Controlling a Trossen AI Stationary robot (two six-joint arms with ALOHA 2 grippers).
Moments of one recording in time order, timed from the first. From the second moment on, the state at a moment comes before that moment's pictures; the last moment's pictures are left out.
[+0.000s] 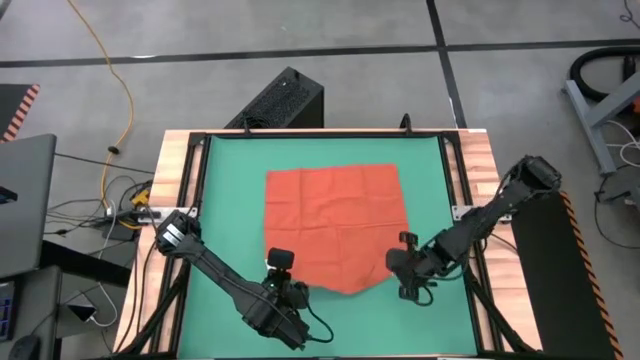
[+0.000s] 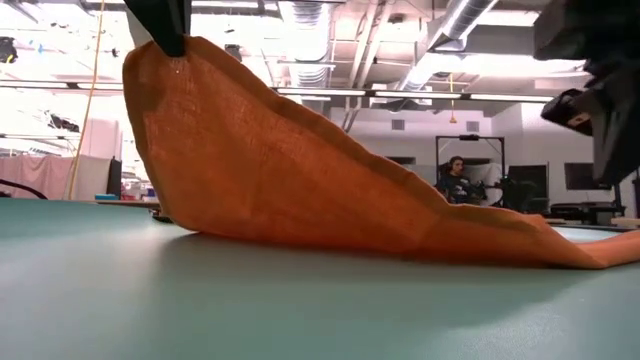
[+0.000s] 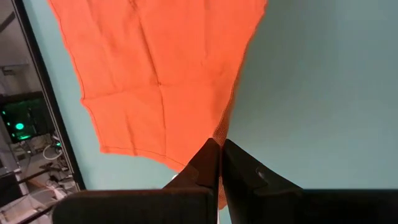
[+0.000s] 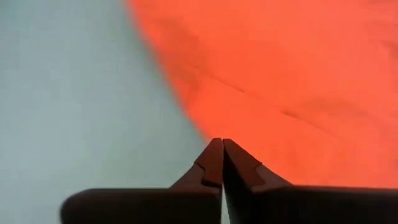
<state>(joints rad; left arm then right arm) -0.62 2.13 2.01 -1.53 -0.51 -0.46 0.60 1.33 0.76 -0.57 0.29 0.69</state>
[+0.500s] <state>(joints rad) -0.62 2.13 2.01 -1.53 -0.51 -0.46 0.38 1.38 0.76 -0.76 0.18 0.70</state>
